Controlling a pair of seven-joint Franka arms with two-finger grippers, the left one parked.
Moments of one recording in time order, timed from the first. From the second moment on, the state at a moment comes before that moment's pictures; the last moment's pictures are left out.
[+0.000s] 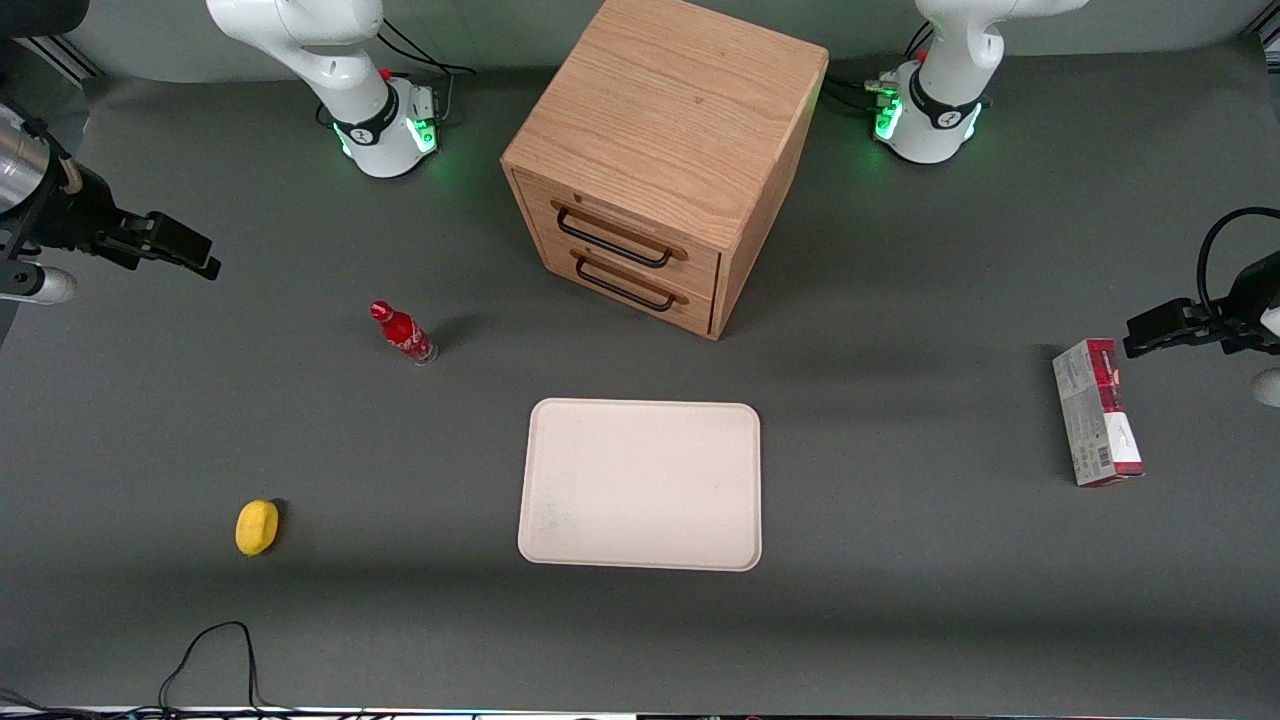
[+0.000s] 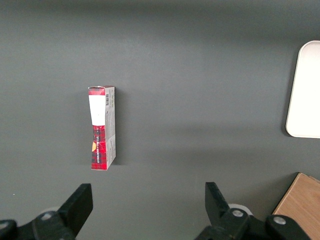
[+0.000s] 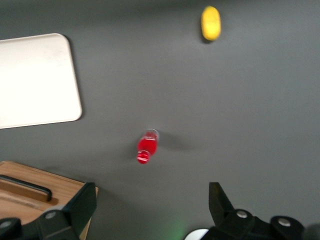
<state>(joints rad) -0.05 -0.02 0.15 -1.54 0.04 1.48 0.25</state>
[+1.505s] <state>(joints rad) -0.02 0.39 0.77 -1.36 0.27 1.47 -0.18</state>
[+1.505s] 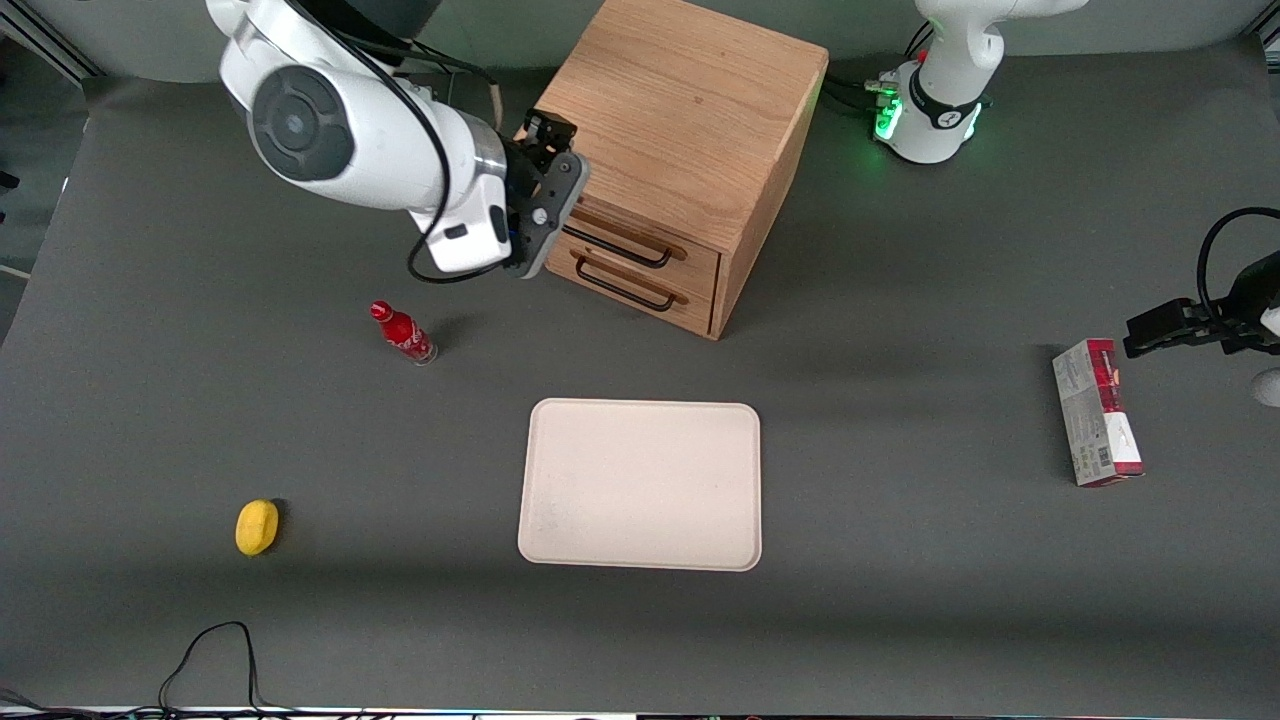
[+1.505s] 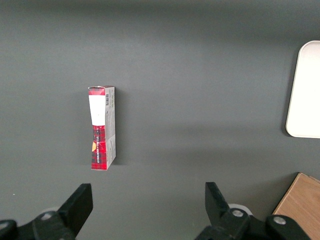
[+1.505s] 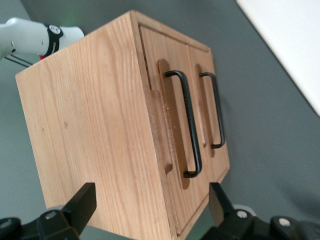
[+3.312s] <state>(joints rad) 0.01 0.51 0.79 -1.62 0.02 1.85 -0.32</state>
